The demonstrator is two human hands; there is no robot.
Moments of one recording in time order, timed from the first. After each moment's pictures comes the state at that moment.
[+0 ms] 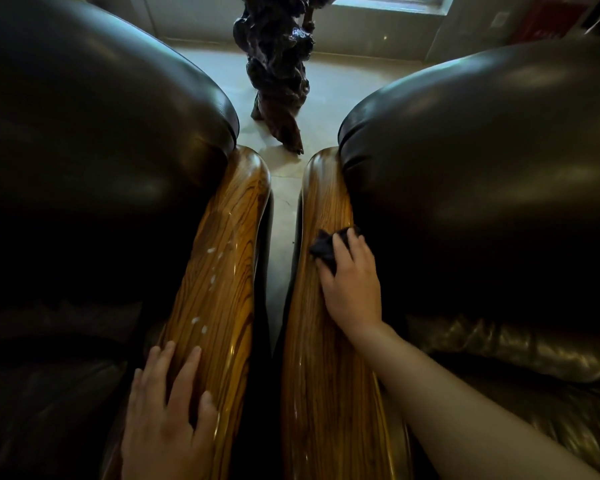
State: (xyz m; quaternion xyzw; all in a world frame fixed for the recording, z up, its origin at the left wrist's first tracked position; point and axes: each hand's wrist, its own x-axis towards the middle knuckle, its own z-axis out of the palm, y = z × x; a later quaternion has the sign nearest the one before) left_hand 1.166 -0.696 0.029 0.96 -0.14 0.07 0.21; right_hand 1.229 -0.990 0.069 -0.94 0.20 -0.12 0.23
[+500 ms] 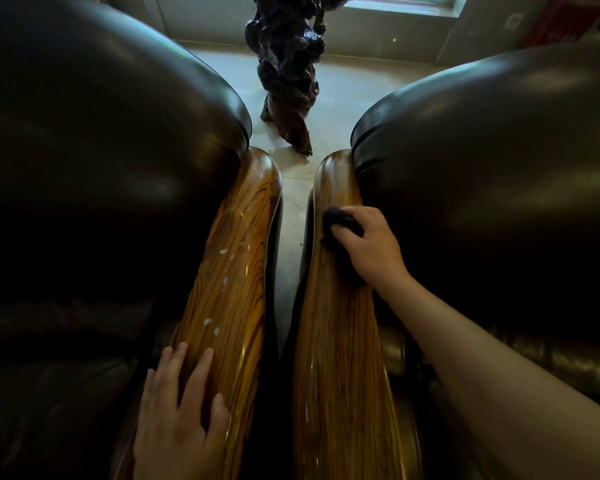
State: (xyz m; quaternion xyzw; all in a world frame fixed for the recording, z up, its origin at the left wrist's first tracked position) left_hand 1.166 -0.695 0.027 0.96 -0.14 0.08 0.23; right_hand 1.276 -1.024 0.110 -0.88 0.16 -0.12 0.43
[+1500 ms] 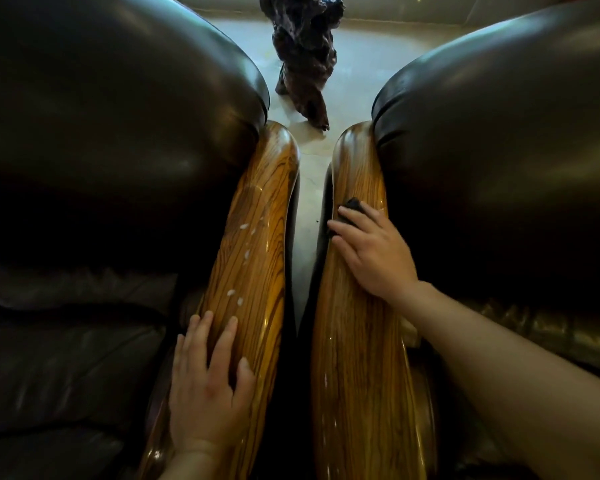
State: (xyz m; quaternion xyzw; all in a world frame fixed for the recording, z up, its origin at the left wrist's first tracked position) left_hand 1.160 -0.698 0.039 0.97 -0.12 0.04 0.22; right_hand 1.243 -1.004 0.081 -0.99 0.01 -0.05 0.13
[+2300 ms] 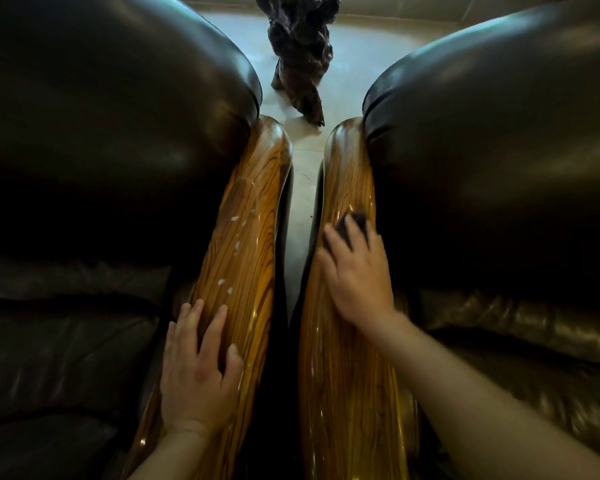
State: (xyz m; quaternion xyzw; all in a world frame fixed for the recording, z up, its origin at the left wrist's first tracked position) left_hand 1.159 -0.696 0.031 0.97 -0.10 0.05 0.20; right_hand 1.206 -0.970 0.072 -0.98 0.12 -0.03 0.15
